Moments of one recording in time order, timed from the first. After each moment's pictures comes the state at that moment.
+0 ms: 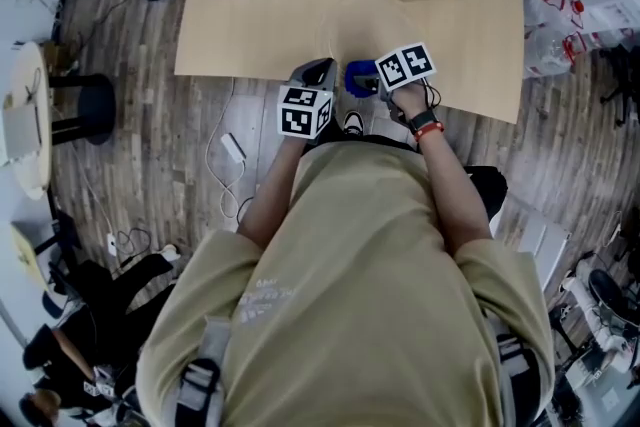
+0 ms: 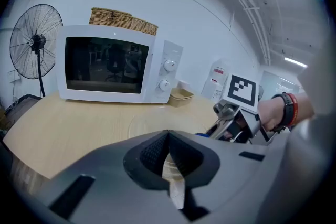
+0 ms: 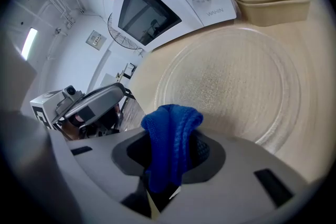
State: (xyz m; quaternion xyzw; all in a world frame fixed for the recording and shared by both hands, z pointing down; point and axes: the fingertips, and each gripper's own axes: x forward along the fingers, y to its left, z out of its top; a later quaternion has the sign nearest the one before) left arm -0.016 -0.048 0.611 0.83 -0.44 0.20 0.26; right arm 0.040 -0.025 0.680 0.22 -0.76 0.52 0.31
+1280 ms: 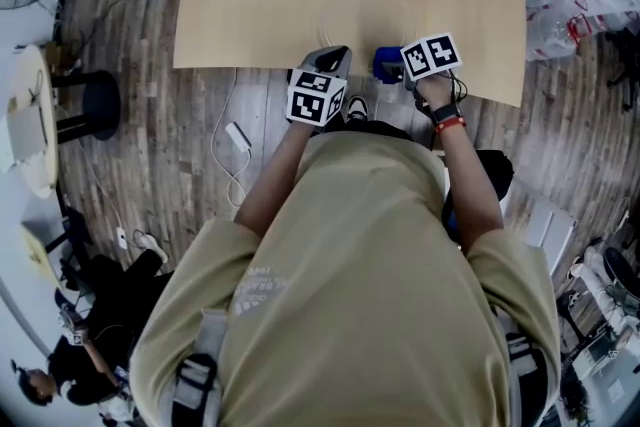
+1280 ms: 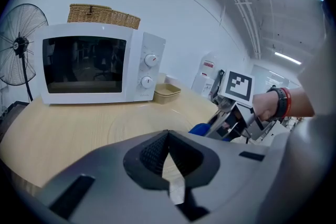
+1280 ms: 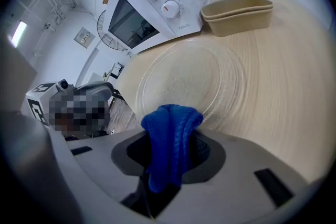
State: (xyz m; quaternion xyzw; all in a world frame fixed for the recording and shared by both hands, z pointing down) left arm 0.029 -0.040 0.607 0.85 -0.39 0.23 0.25; right arm 0.118 -0.021 0.678 0.28 -0.74 0.51 0.34
